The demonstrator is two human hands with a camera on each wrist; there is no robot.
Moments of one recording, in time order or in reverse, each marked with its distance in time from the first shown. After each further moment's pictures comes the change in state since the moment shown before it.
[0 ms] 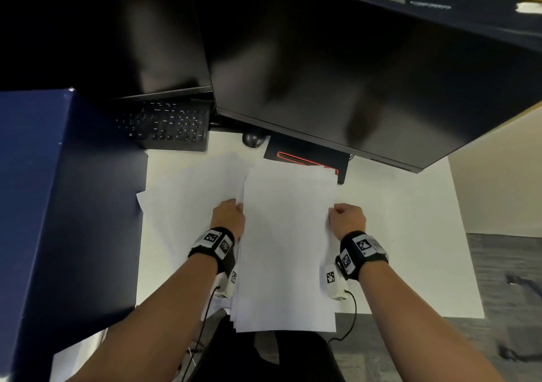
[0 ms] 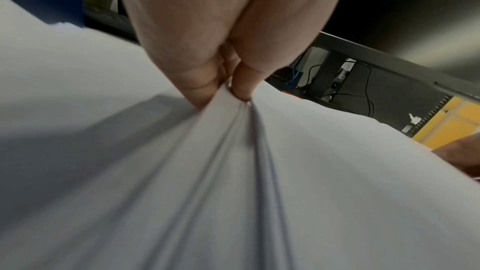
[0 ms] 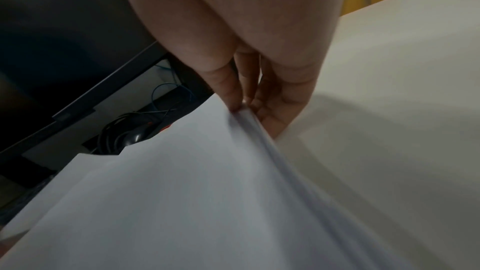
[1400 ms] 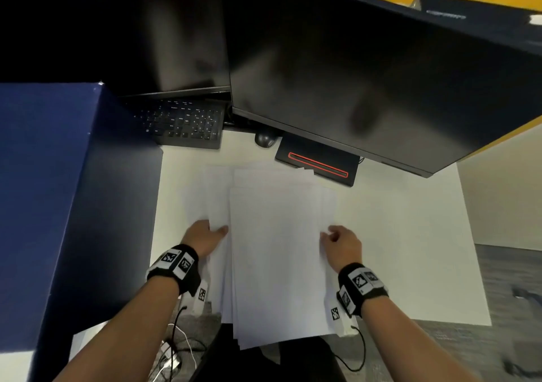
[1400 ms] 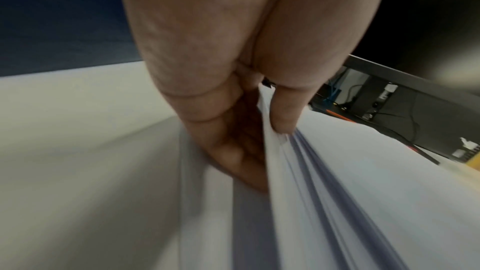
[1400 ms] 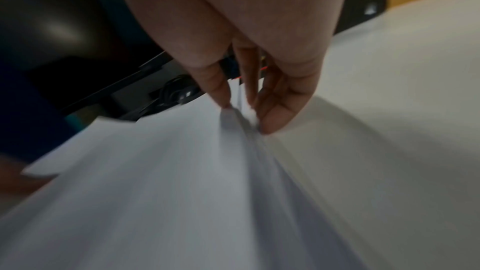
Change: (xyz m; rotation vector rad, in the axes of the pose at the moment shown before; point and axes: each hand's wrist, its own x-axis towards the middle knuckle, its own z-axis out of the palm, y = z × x) left_hand -0.019 -0.079 -0.045 -0.031 -0.170 -0.157; right_hand -0.056 0.029 0.021 -0.193 -0.086 -0.137
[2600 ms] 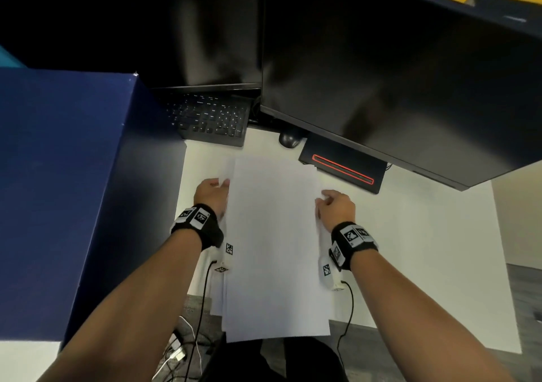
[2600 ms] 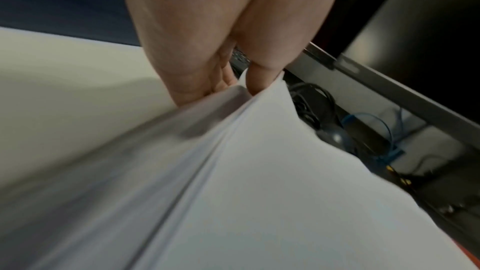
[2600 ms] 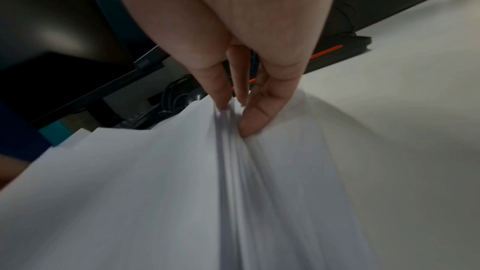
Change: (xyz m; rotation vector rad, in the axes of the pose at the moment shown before) left_hand 0.051 0.028 -0.044 -0.541 0.310 -0.062; right_hand 0.049 -0.092 0.033 0.064 0.013 -0.094
